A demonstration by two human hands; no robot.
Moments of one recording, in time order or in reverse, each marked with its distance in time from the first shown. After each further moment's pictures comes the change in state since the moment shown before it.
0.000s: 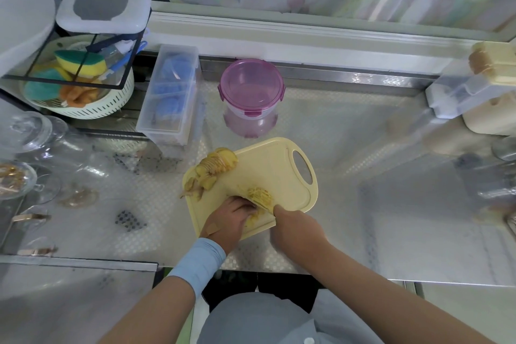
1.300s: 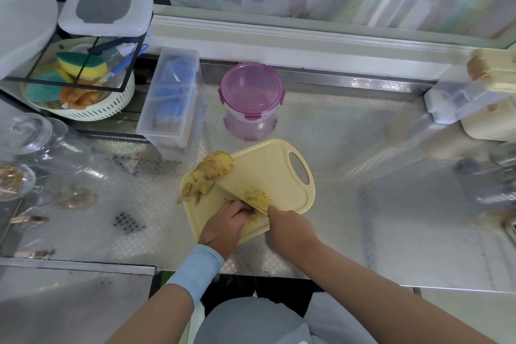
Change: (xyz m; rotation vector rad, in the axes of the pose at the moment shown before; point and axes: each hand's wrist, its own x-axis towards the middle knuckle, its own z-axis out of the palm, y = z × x) left_hand -0.004 0.004 -0.002 -0.008 0.020 0.018; right_hand 0.012 -0.008 -0.002 0.000 -0.042 -0.022
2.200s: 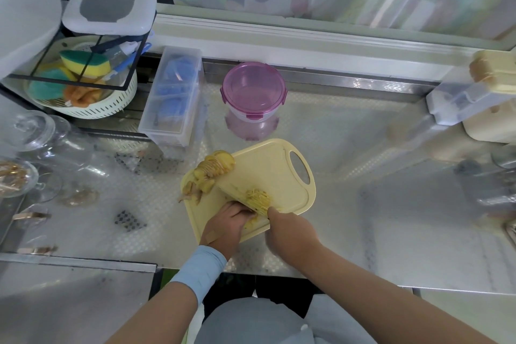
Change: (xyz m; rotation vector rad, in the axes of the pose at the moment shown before) left_hand -0.003 0.003 0.001 0.009 0.020 -0.042; right_hand -0.003 0.001 0.006 -0.009 0.009 -0.013
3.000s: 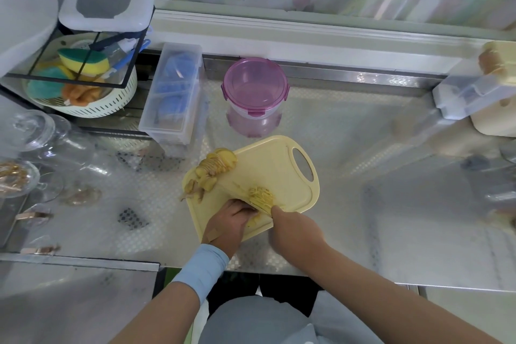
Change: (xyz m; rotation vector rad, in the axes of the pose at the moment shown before) left_hand 0.001 0.000 -0.001 0.000 0.026 0.002; right_hand -0.006 -0.002 -0.005 0.006 0.007 -0.006
